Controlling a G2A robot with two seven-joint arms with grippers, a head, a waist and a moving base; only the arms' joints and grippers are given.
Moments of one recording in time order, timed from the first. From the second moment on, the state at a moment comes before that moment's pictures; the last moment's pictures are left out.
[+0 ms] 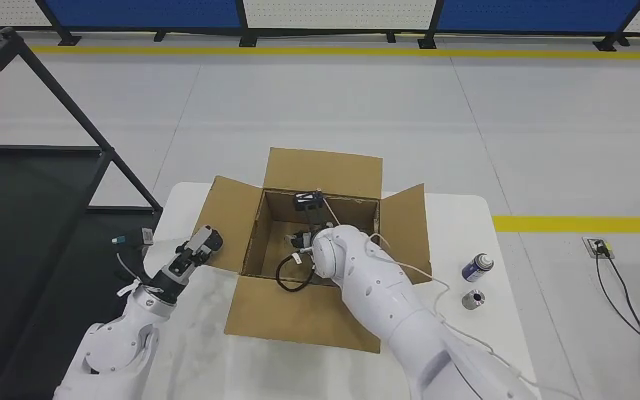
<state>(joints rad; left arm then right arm) 1.11 -1.11 -1.53 -1.45 -0.17 -0.54 -0.49 -0.16 -1.87 0.67 -0.24 -0.68 0.12 0.44</state>
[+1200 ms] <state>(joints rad) 1.09 -1.11 -1.51 -1.44 -0.16 -0.52 -0.49 -0.66 -1.63 0.93 -1.25 -1.16 0.30 0.56</state>
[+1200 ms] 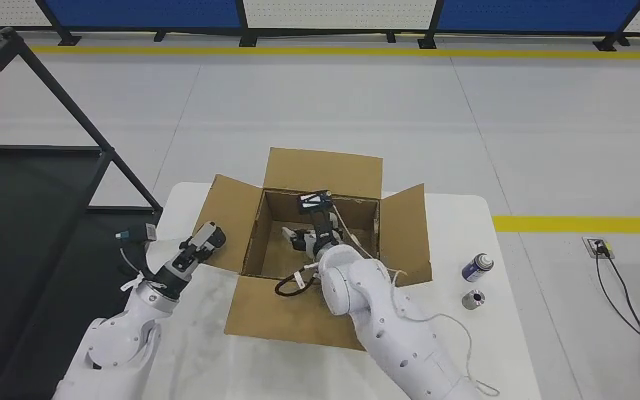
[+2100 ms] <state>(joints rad) 1.02 -1.12 -1.44 -1.42 -0.15 -0.51 -0.53 -1.24 -1.53 1.40 -2.17 -1.46 0.44 0.71</state>
